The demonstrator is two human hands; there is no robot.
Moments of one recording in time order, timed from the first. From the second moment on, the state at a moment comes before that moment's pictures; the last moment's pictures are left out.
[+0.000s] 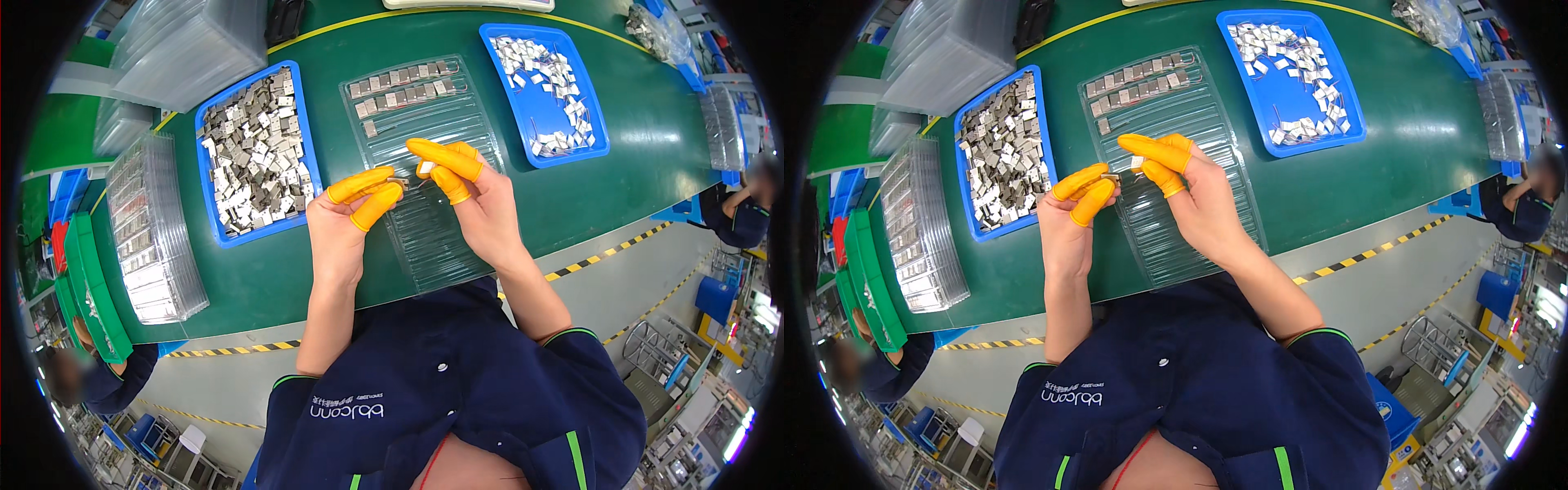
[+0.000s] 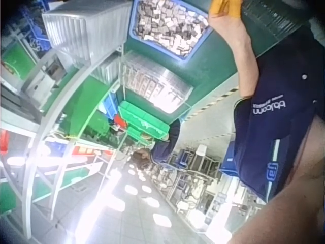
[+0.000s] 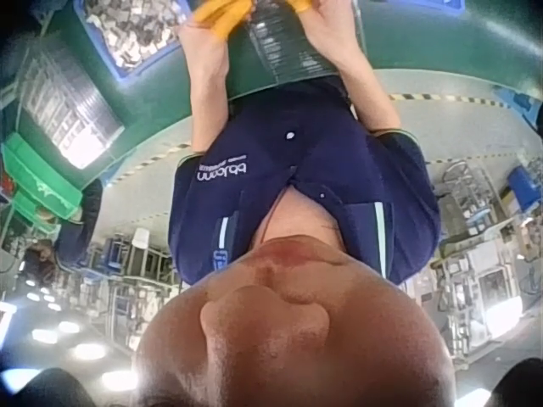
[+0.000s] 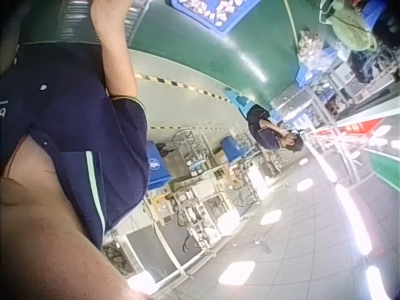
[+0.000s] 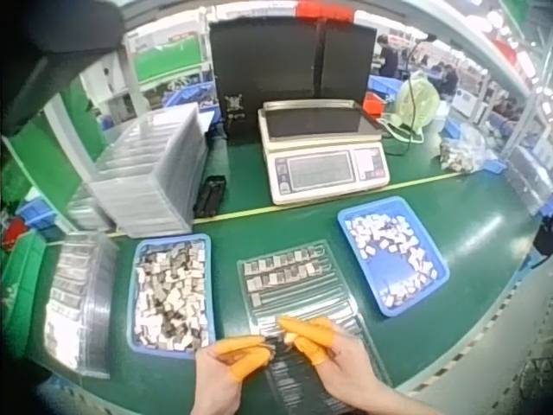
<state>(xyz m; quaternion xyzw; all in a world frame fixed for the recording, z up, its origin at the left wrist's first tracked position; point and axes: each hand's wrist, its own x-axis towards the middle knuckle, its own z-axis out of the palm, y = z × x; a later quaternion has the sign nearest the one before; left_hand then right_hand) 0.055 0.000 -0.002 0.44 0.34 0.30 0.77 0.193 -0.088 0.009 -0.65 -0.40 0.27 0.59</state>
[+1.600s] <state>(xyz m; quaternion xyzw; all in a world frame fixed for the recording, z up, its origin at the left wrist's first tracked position) 0.049 -0.002 -0.002 0.59 0.33 0.28 0.68 0.200 -0.077 0.018 -0.67 -0.62 0.07 0.40</state>
